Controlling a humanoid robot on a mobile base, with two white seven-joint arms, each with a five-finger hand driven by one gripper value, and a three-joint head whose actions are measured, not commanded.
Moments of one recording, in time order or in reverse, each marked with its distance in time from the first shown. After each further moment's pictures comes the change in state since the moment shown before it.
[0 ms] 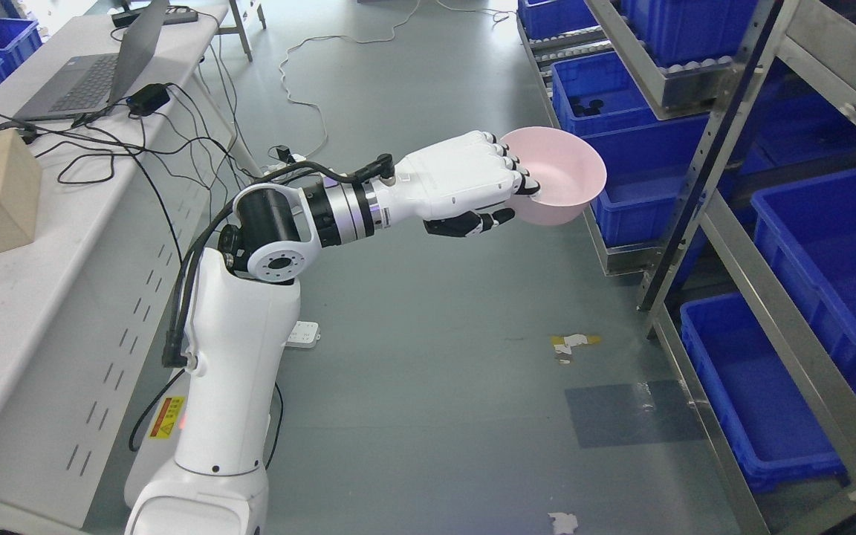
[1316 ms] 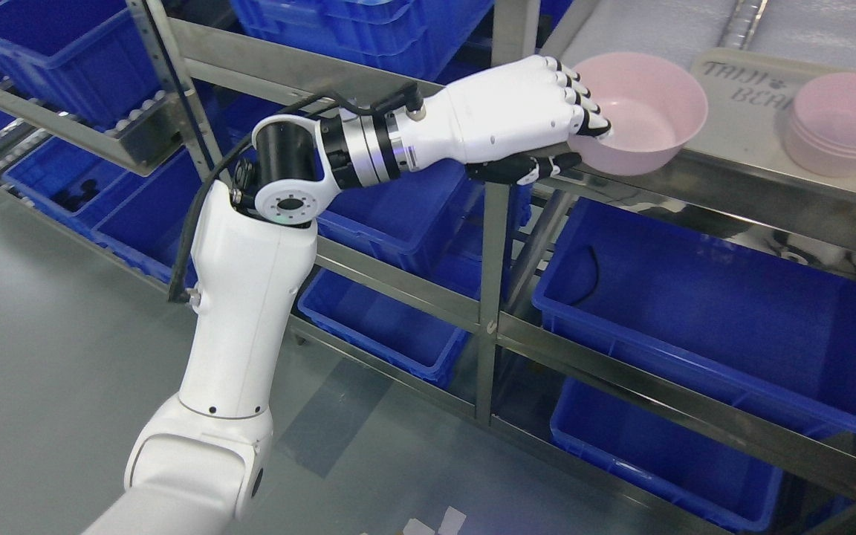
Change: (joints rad) left arm -0.233 0.000 -0.077 0.074 0.160 0.000 0.057; right arm 0.000 0.000 0.000 0.000 0.000 0.000 0.000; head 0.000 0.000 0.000
